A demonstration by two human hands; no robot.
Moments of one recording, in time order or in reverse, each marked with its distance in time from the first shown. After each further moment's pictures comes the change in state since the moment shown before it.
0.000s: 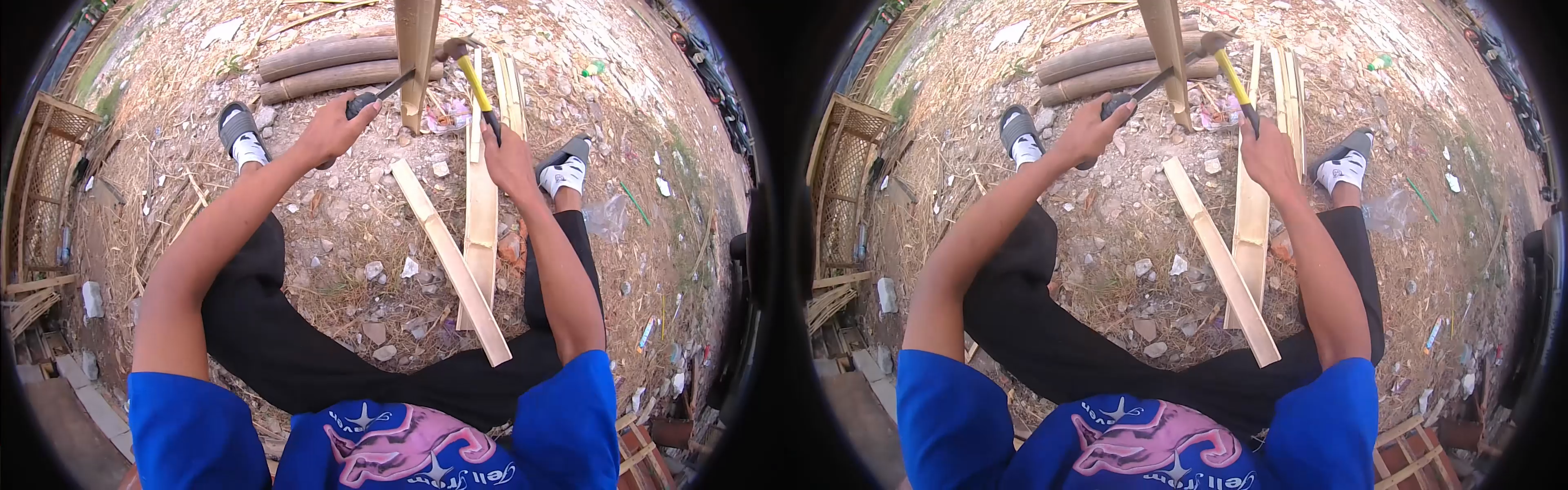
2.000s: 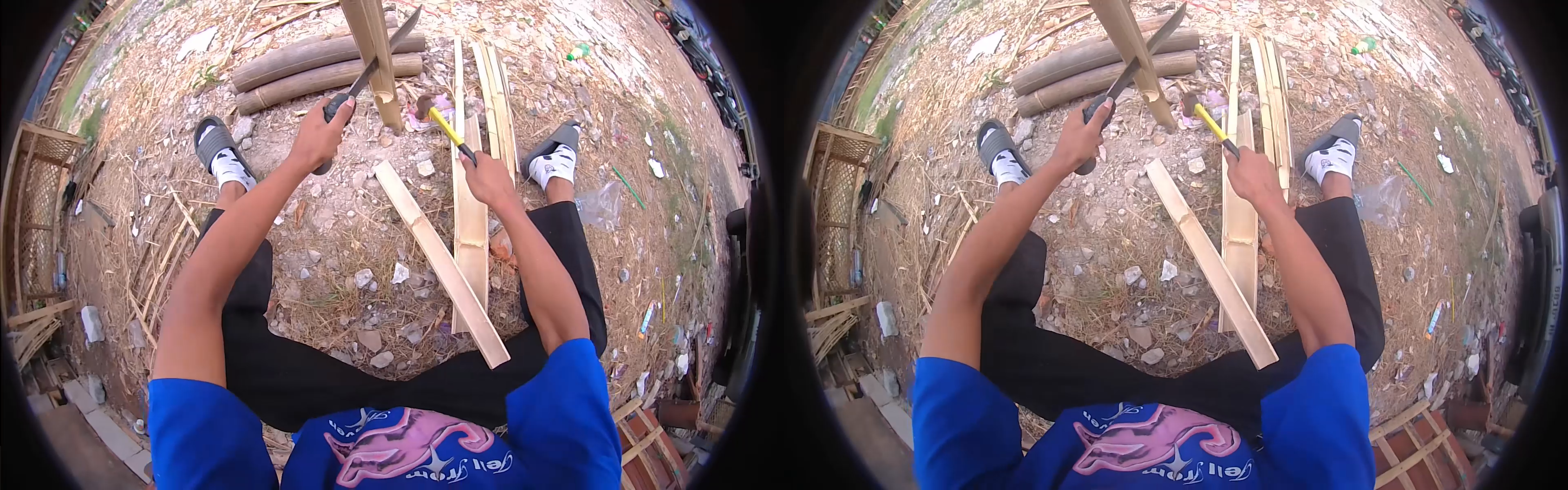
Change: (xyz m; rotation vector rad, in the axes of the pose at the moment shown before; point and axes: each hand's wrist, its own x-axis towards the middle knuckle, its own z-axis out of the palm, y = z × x) left_hand 0.045 -0.032 0.034 -0.122 0.060 -0.020; right_hand 0.006 0.066 0.055 -0.140 -0.244 0.021
